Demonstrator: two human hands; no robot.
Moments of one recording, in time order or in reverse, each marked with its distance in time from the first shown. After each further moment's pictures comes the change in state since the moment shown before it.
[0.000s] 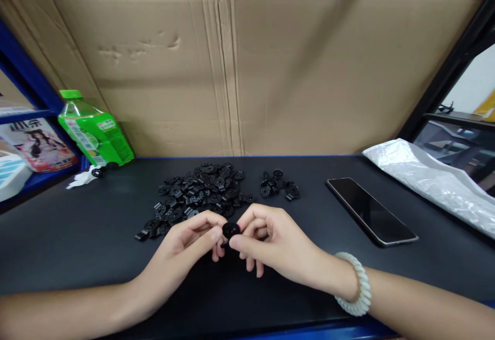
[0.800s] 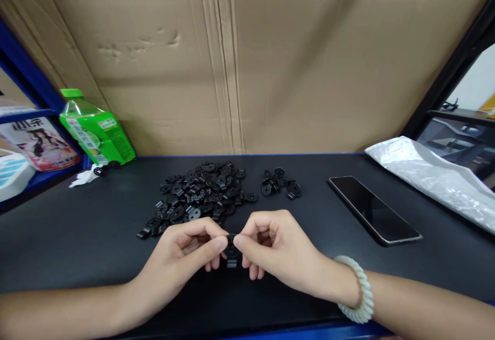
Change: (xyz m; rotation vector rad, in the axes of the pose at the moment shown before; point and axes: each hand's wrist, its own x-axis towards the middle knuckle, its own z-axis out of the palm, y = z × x) left_hand -0.005 0.004 -0.002 0.094 -0.007 -0.022; right_hand -0.006 0.003 0.007 -0.003 0.045 -0.018
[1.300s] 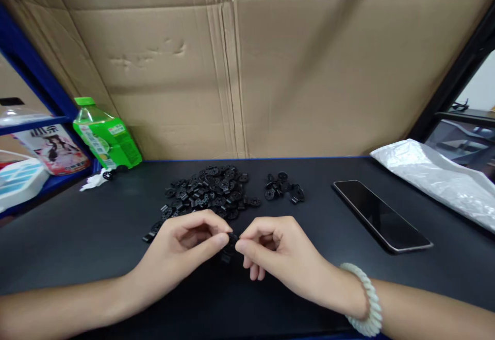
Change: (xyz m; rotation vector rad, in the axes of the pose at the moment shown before) left_hand 0.008 0.009 -0.009 0.158 0.058 0.175; right_hand 0.002 -0.001 -0.002 -0.026 0.001 -0.063
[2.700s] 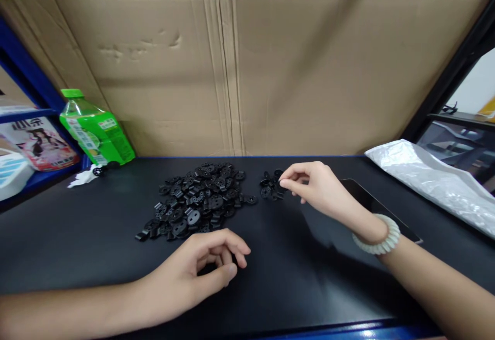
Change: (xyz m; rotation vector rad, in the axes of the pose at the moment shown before) left_hand -0.007 -0.007 0.016 0.000 -0.329 -0.100; right_hand 0.023 -0.030 -0.091 -0.686 0.313 -0.025
